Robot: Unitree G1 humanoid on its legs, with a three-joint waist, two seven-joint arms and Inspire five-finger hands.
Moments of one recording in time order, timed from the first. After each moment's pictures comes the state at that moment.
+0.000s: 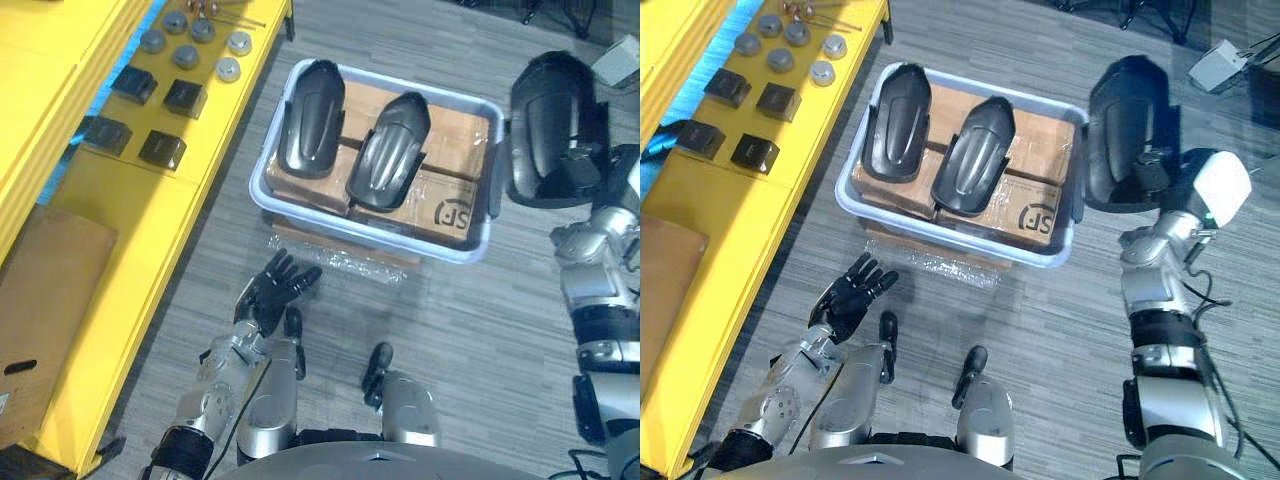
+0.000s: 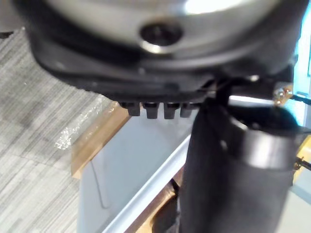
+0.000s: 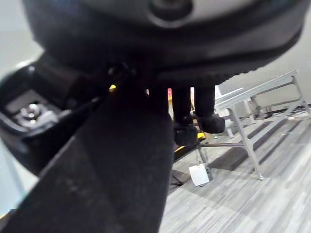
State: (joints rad) left arm 0.04 0.23 -0.20 0.23 -0.79 0.03 -0.09; right arm -0.46 -0.63 -0.09 0.48 -0.38 0.22 -0.57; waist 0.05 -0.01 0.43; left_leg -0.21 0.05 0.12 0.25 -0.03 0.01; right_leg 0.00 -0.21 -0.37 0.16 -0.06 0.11
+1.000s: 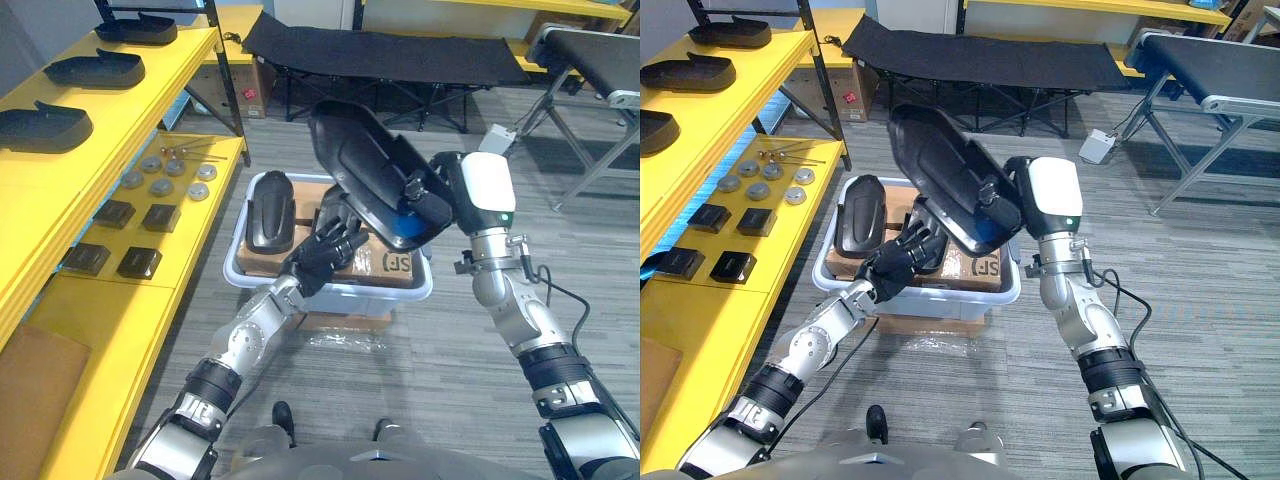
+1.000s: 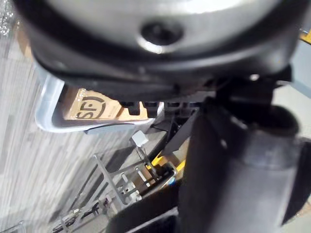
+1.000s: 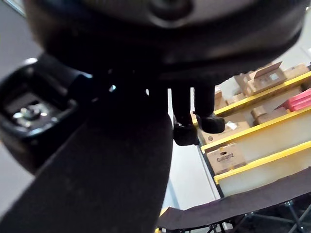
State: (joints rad) left arm -0.27 0.20 -0.34 0.31 -1.02 0.18 -0.10; right arm -0.32 -0.50 0.16 0.27 -0.74 -0.25 -0.45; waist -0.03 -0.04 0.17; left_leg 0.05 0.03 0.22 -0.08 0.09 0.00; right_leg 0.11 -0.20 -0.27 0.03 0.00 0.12
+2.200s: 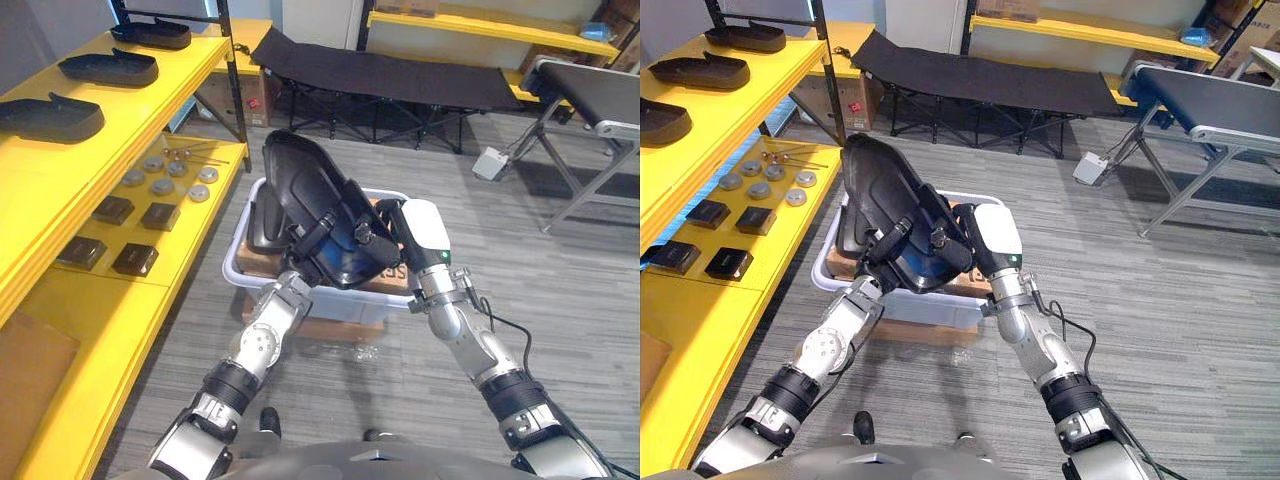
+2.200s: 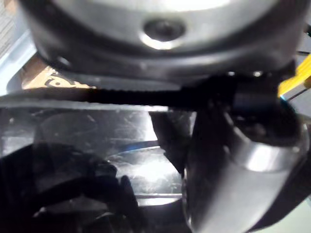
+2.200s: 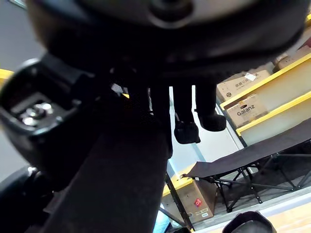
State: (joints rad) left arm -0.27 0.11 -0.36 0.35 -1.15 -0.03 0.06; right arm -0.20 -0.34 0.28 0.31 -0.70 -0.32 -0.42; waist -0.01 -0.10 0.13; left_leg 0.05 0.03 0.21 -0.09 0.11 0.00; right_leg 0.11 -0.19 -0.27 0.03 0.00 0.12
